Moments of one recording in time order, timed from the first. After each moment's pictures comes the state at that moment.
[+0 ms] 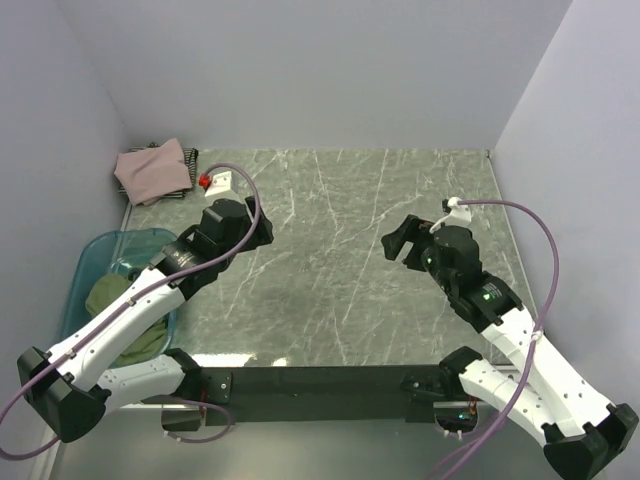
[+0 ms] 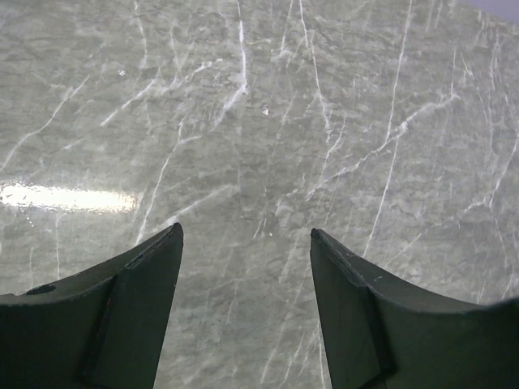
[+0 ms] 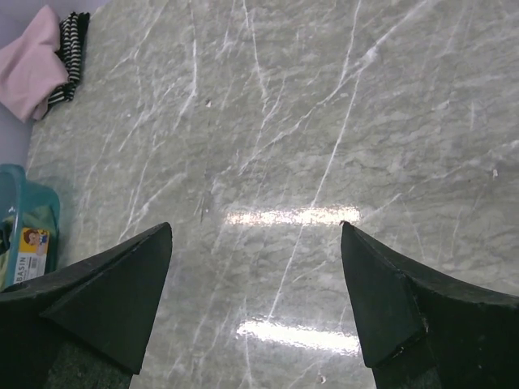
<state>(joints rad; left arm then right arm) -0.66 1.06 1.02 -0.50 -0.42 -0.67 0.52 0.77 0.78 -0.43 0.23 0.64</state>
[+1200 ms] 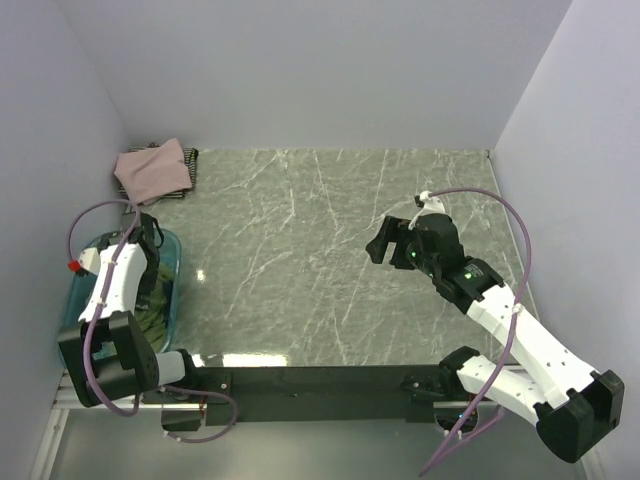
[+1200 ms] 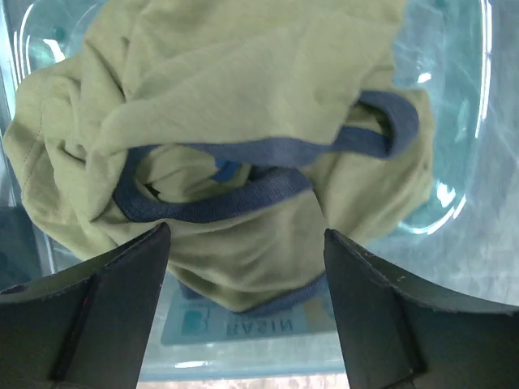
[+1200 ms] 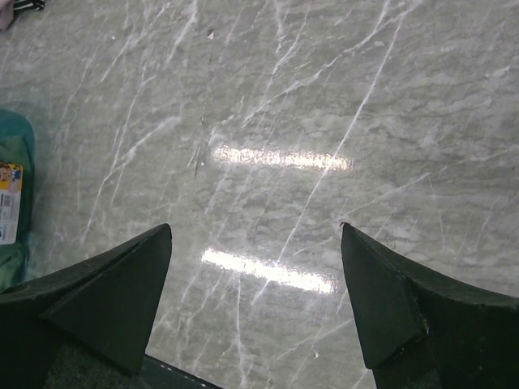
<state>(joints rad) 0.26 1.27 0.92 -1.02 -0.57 -1.29 0.52 0.93 0.82 -0.45 0.08 0.57</state>
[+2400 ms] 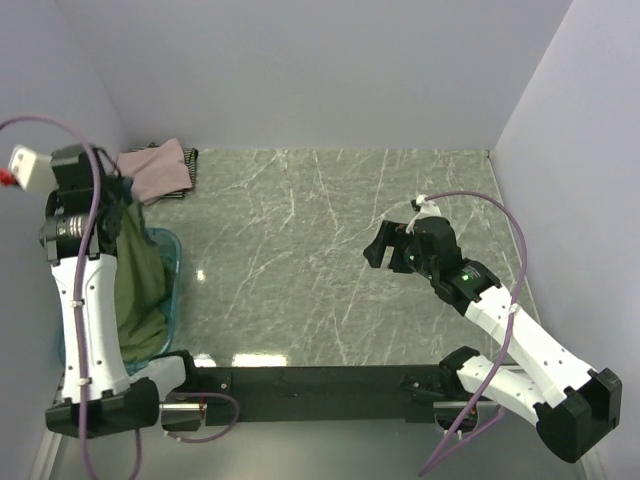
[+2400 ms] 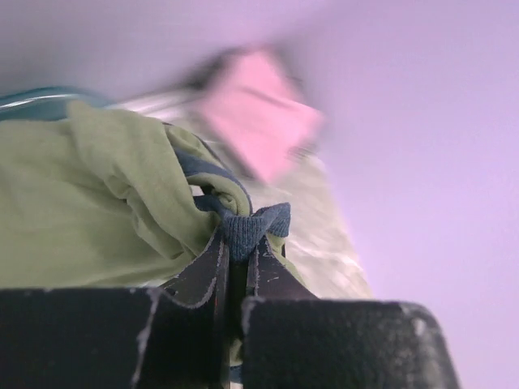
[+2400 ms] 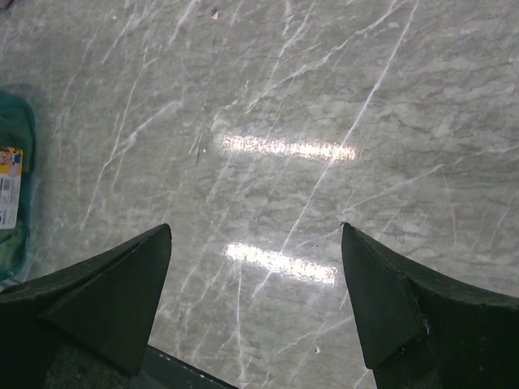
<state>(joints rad) 0.26 1.09 1.46 -0.86 -0.44 -0.95 0.52 0.93 0.79 -0.43 0.04 0.57</state>
